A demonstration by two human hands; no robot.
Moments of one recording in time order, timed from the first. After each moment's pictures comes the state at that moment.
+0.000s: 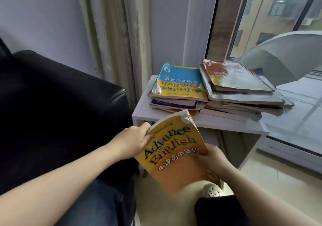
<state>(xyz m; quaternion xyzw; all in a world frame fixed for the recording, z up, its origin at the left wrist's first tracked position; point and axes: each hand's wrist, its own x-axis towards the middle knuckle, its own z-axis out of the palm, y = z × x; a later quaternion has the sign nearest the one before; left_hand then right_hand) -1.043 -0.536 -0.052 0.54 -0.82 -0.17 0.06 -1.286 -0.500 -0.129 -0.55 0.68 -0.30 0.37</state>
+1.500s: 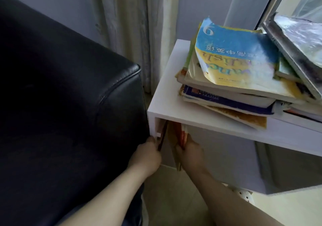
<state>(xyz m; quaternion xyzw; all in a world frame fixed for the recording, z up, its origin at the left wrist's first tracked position) -1.038 -0.624 -0.185 0.71 -0.57 -0.41 0.09 -1.169 -0.632 -0.219 -0.60 0.71 -0.18 0.30</state>
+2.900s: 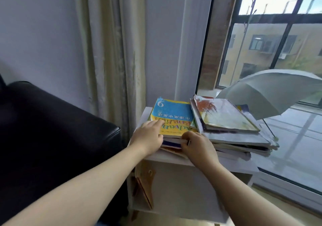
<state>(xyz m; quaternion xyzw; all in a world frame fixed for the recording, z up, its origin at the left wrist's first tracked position) -1.106 -0.609 0.002 0.54 -0.82 -0.07 0.19 -1.263 -0.559 -0.009 -0.67 0.70 -0.25 0.04</state>
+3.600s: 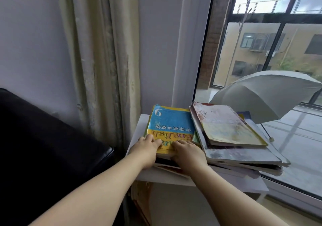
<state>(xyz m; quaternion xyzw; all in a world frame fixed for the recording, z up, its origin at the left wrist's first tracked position) -1.106 -0.672 -0.010 0.54 -0.84 -0.07 -0.01 -1.251 -0.637 -0.017 -0.72 0.69 -0.06 -0.01</state>
